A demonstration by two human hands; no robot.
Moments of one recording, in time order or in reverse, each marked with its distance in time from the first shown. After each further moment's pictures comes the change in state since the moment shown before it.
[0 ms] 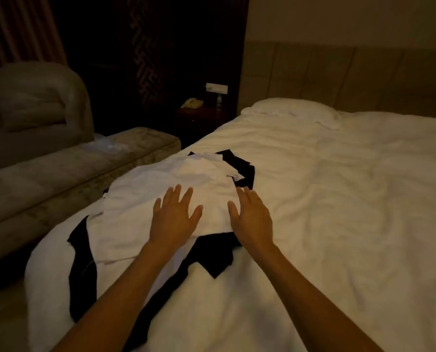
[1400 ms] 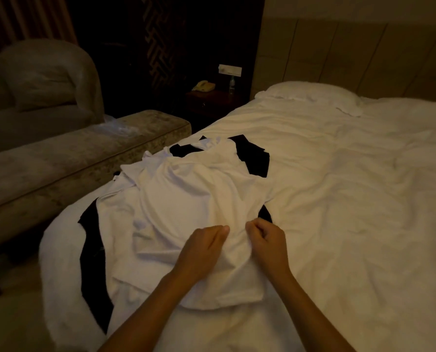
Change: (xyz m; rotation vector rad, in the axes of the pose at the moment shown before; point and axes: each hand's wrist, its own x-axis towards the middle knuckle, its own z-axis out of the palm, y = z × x) left_hand -0.059 0.010 0.059 -0.697 0.008 0.093; right_hand -0.054 0.032 0.038 0.623 0.023 0.089
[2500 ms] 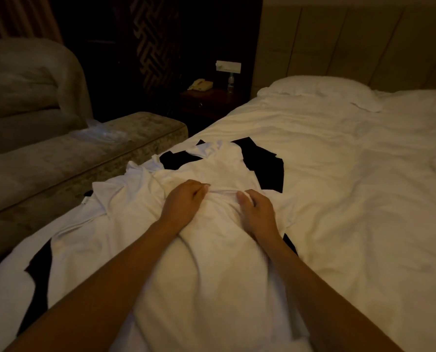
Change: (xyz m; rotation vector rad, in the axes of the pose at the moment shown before) left_hand 0.215 -0.116 -0.018 0.283 0.014 -0.003; right_hand 0.182 0.066 0.093 -0.021 -0.004 0.028
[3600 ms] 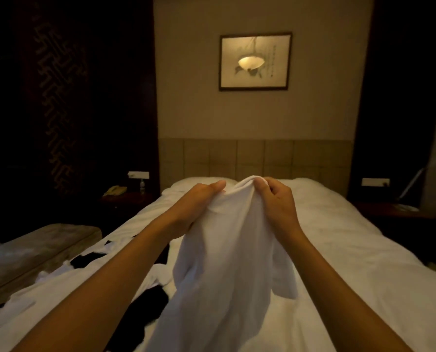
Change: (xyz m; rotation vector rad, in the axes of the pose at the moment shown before) left_hand -0.196 0.517 -0.153 -0.706 -0.441 0.348; right_hand -0.233 -0.279 -0.456 0.106 0.512 -0.329
